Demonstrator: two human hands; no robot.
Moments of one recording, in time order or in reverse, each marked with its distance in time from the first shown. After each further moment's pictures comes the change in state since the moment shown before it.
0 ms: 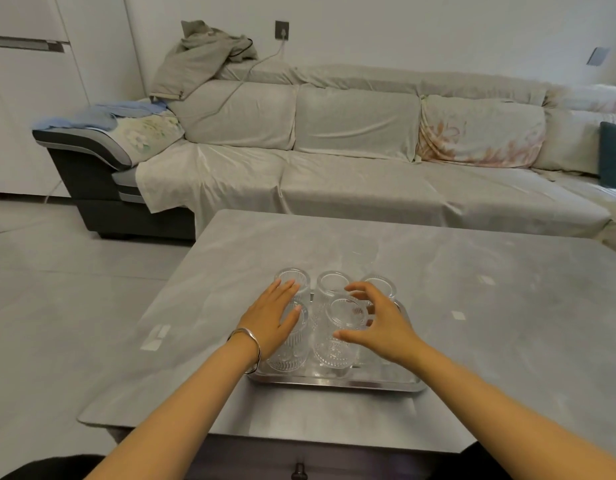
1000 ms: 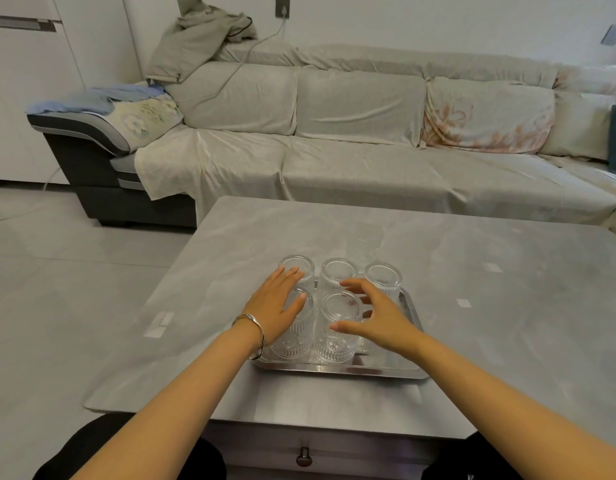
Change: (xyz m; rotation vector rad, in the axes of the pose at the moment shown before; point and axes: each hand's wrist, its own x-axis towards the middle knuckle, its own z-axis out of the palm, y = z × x) left_hand 0.001 0.001 -0.003 -0.086 0.002 0.008; right_hand 0.002 0.004 0.013 0.106 -0.118 0.047
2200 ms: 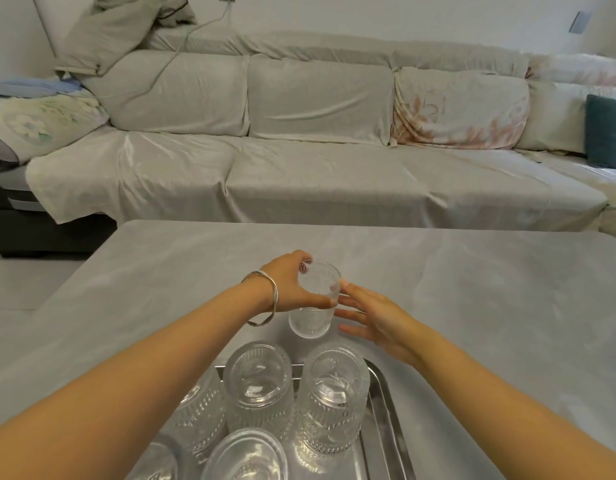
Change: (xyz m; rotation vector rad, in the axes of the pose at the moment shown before) left_hand 0.244 0.048 0.049 -0.095 -0.215 -0.085; right_hand 0.155 0.103 -0.102 0.593 -0.006 0.384
